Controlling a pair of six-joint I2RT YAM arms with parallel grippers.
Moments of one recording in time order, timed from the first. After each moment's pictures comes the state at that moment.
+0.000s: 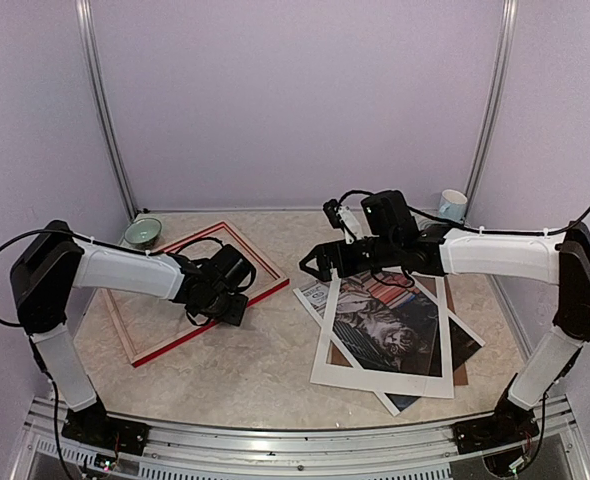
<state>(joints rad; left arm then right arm) -0.78 1.79 1.03 -0.37 -0.38 -0.39 0.73 1.64 1.16 -0.08 -0.24 0.32</state>
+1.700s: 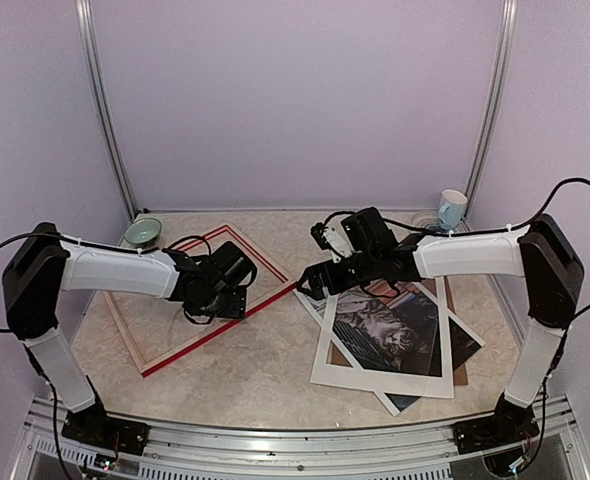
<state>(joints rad) -0.82 1.75 1.06 -0.46 -0.45 -0.68 0.77 1.79 1.21 -0.10 -0.18 0.25</state>
